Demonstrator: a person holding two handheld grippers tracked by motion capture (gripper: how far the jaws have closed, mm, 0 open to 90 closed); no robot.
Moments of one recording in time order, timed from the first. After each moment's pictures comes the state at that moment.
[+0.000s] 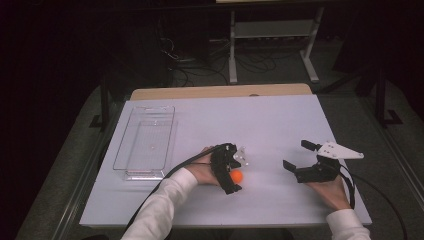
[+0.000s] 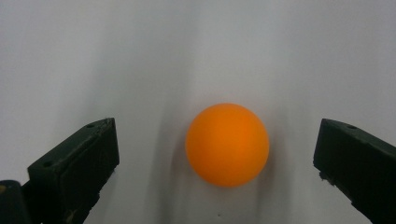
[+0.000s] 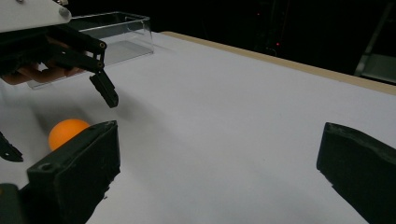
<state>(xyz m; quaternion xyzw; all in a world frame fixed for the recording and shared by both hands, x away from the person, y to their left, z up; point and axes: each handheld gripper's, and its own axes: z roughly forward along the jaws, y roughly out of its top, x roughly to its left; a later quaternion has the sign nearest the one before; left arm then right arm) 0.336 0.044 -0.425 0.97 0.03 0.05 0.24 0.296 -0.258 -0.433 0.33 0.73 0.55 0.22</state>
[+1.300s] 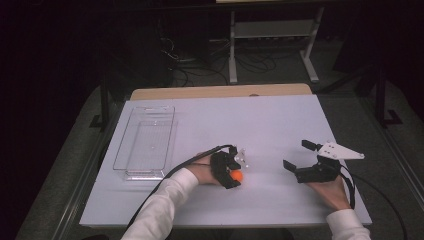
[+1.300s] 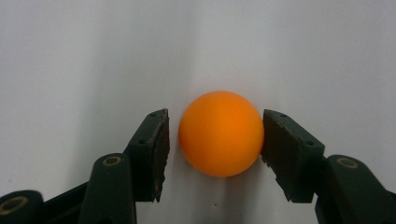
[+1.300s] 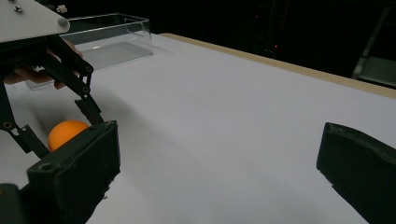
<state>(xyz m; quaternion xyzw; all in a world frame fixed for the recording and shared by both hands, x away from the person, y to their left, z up) 0.334 0.044 -0.425 0.97 0.03 0.05 0.22 0.295 -0.258 -0.432 0.33 0.73 0.55 0.23</state>
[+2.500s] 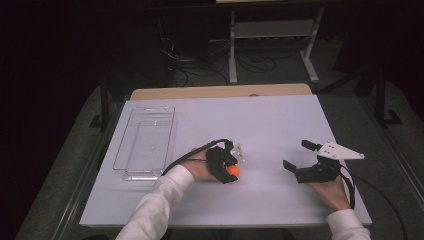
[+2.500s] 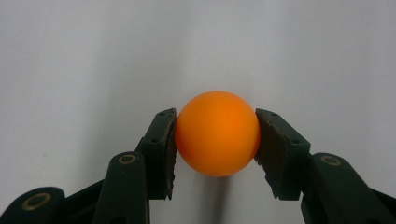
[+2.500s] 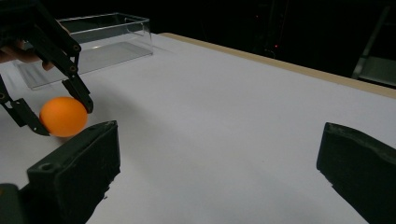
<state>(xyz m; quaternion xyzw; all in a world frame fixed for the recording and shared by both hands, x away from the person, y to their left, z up) 0.335 0.054 -0.400 0.97 0.04 0.05 0.22 0.294 -0.257 -0.432 0.33 0.73 0.55 0.23</state>
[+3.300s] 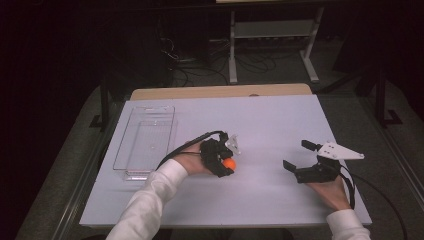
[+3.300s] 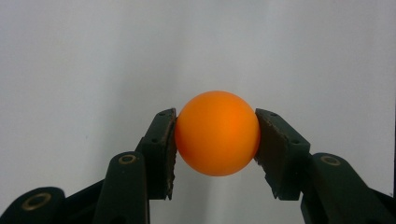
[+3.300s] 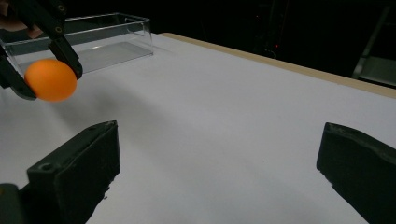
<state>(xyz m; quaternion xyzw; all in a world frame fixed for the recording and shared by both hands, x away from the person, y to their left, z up) 0.335 0.067 -0.367 0.97 0.05 0.06 0.23 0.294 -0.257 -0.432 0.33 0.73 0.55 0.23</state>
